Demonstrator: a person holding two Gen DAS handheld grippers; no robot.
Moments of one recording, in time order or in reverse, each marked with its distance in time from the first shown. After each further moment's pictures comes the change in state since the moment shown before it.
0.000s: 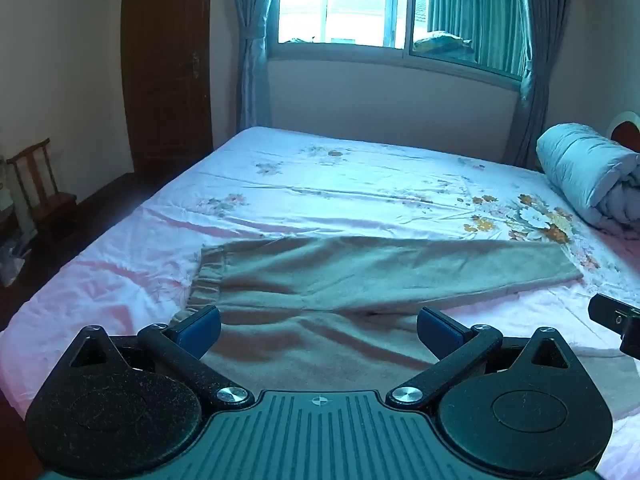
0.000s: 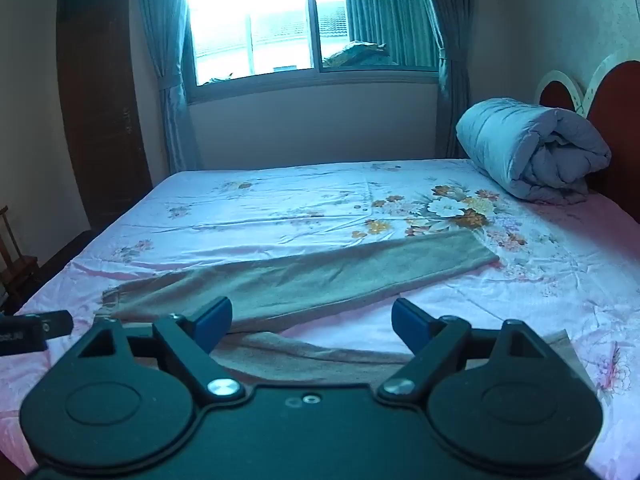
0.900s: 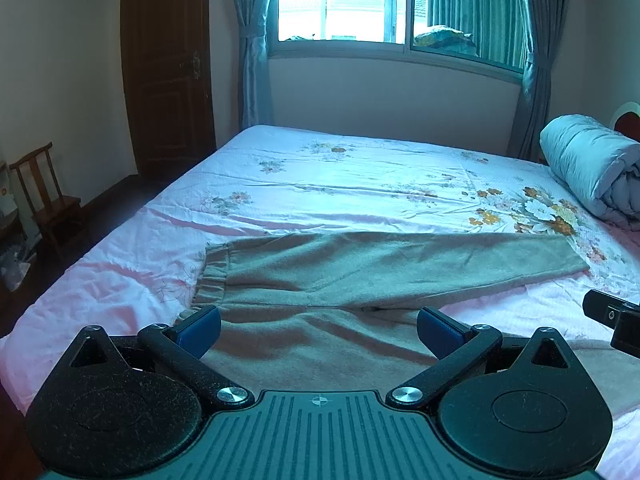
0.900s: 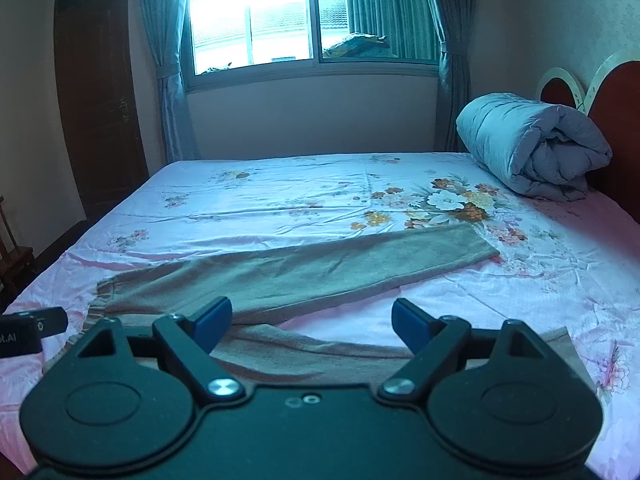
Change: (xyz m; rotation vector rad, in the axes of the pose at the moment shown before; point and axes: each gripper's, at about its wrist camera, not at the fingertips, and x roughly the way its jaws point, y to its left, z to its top) left arm -0.002 0.002 -0.005 -0.004 -0.037 -0.016; right arm 0.009 0.005 -0.004 -0.036 0.026 -0.015
